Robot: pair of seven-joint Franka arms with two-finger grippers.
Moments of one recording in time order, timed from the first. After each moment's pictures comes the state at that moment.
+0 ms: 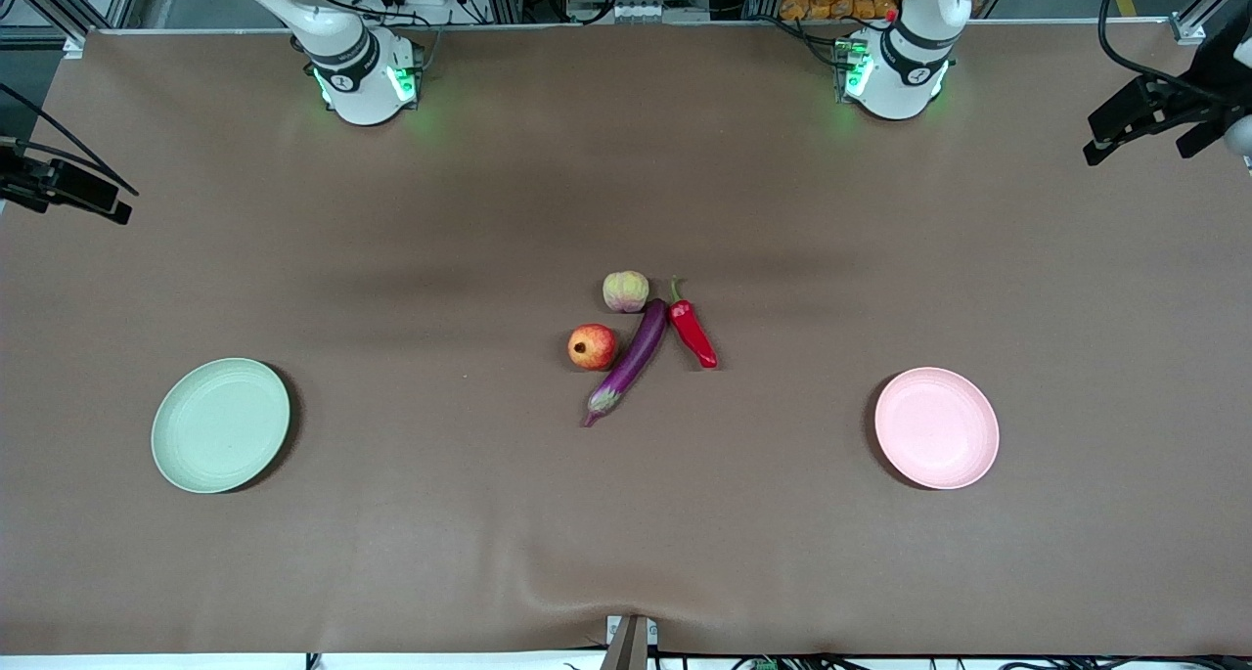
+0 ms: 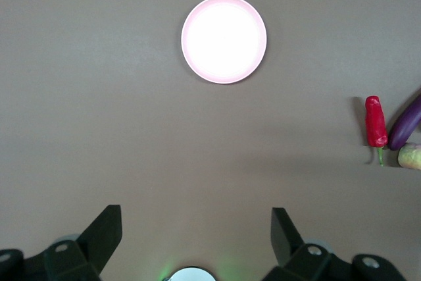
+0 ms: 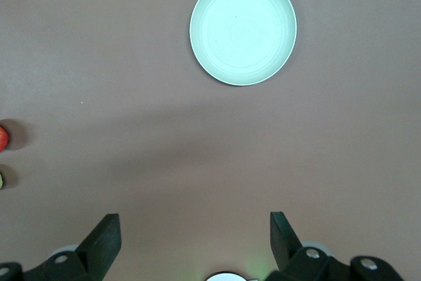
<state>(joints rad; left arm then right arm) 0.01 -0.14 -0.07 -1.60 0.00 1.47 -0.13 -0.05 -0.01 -0.05 -1.56 0.01 1.46 0.07</state>
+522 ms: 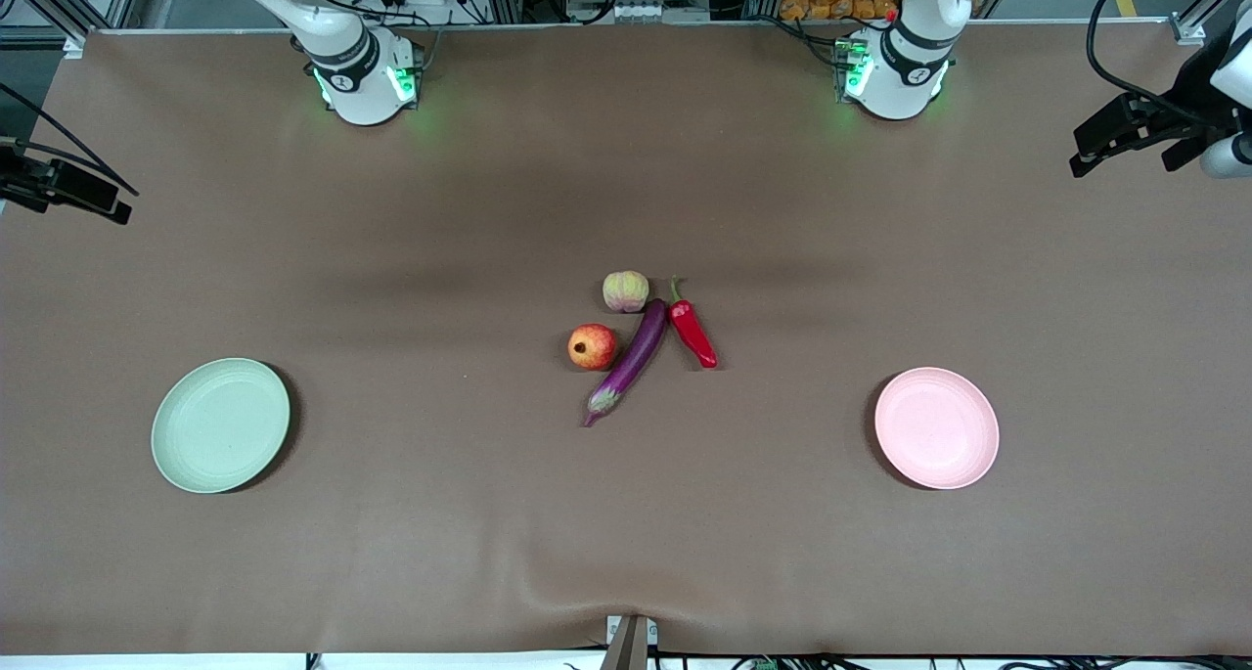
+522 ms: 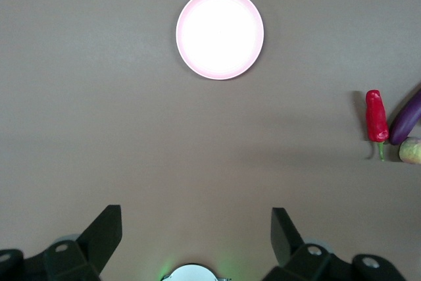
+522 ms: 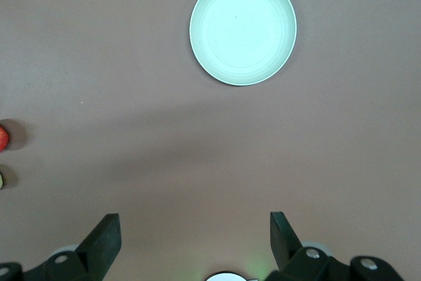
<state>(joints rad) 0.00 -0.11 -0.08 -1.59 0.00 1.46 -0.13 -0.05 -0.01 -0.05 -1.56 0.01 1.46 0.07</state>
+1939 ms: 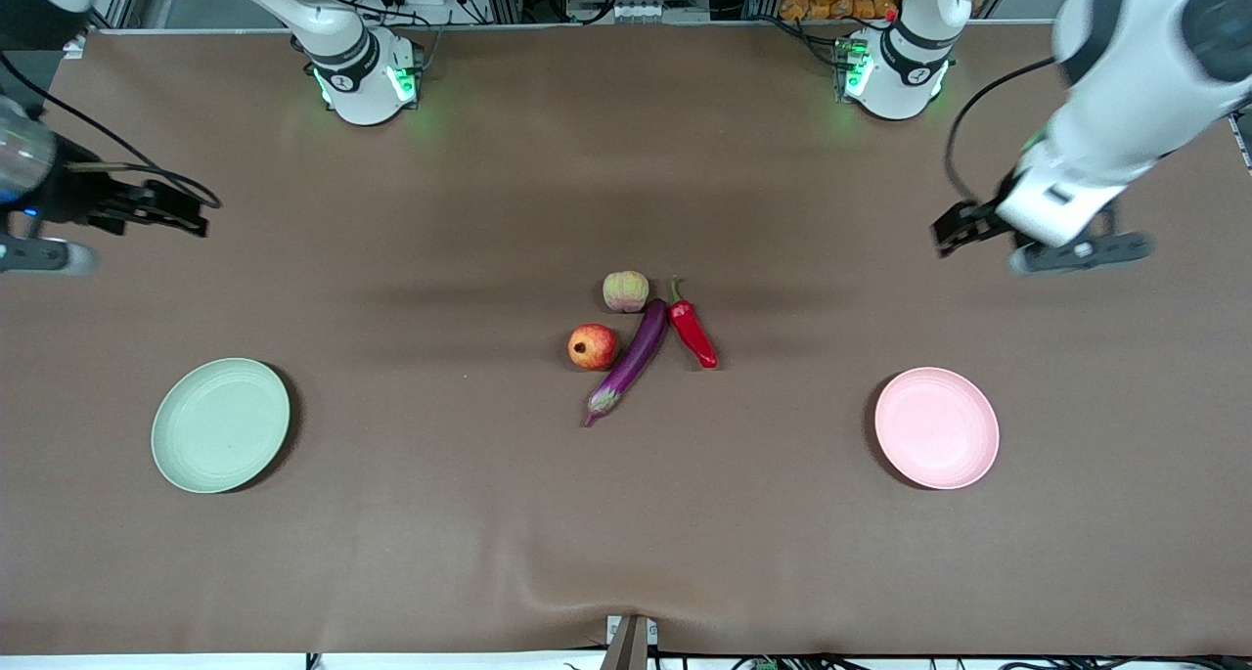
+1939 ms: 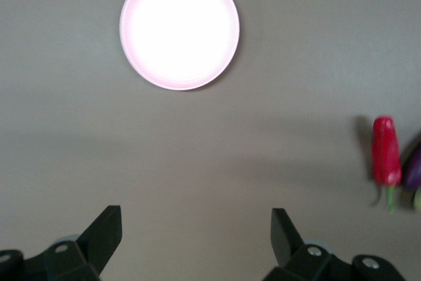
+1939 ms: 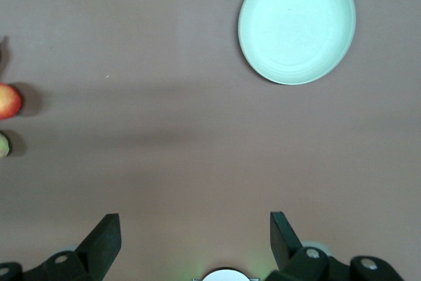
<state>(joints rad) 0.00 -0.06 -0.25 -2.01 -0.01 1.96 -0.41 0.11 0.05 -0.04 -1.56 0.01 1.46 0.07</state>
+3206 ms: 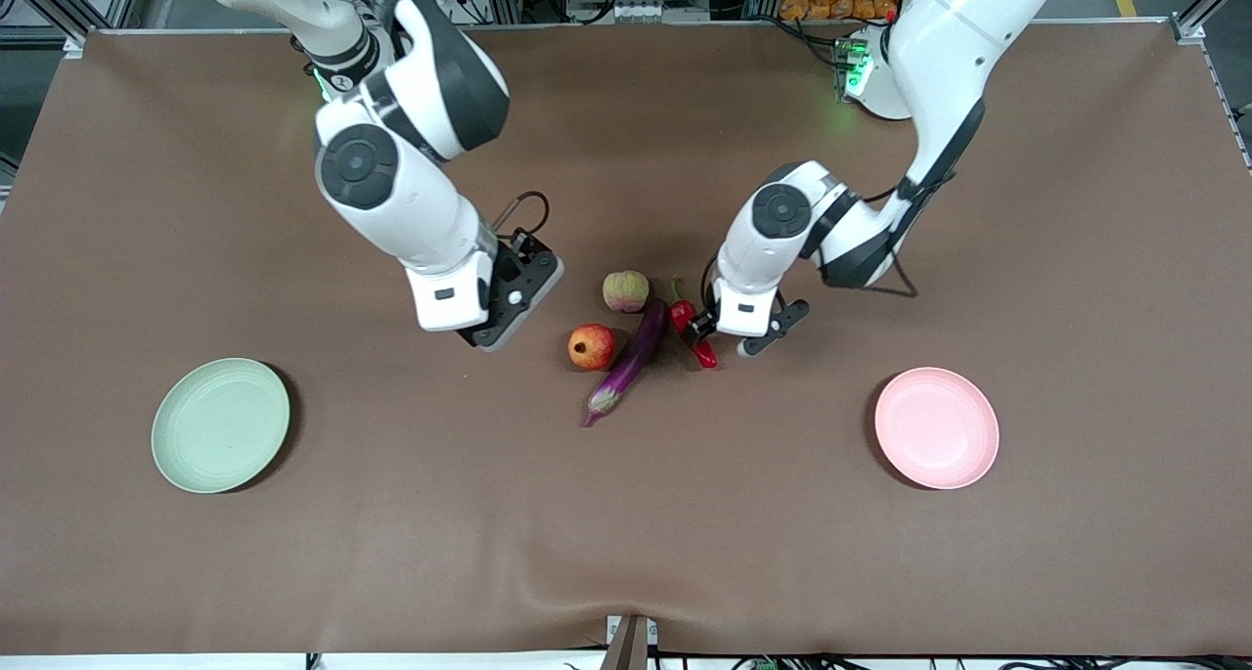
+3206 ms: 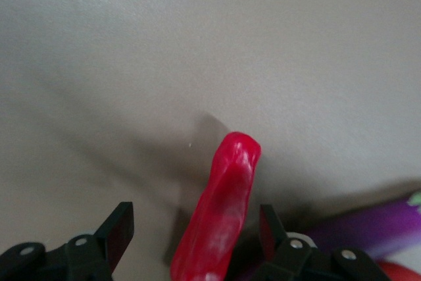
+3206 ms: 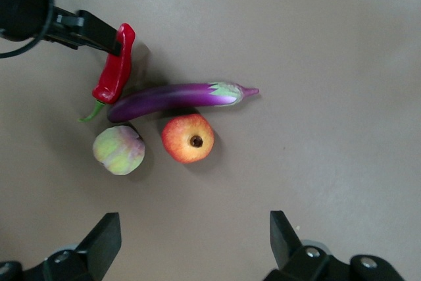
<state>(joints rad) -0.20 0.61 -0.46 -1.92 0.40 2.58 -1.58 0.57 0.38 -0.04 -1.56 0.19 2.02 -0.46</state>
